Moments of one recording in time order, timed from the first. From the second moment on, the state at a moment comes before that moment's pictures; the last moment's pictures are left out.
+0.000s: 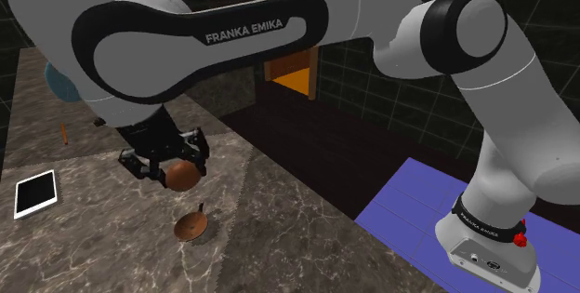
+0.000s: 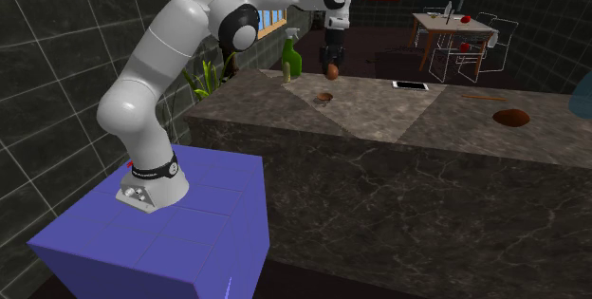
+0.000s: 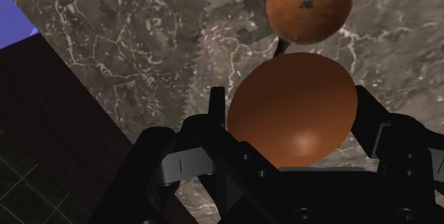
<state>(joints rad) 0.50 0.75 0.61 -1.04 -0.48 1.50 1.55</state>
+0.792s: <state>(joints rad) 0.53 0.80 0.60 -1.09 -0.49 1.58 1.61</state>
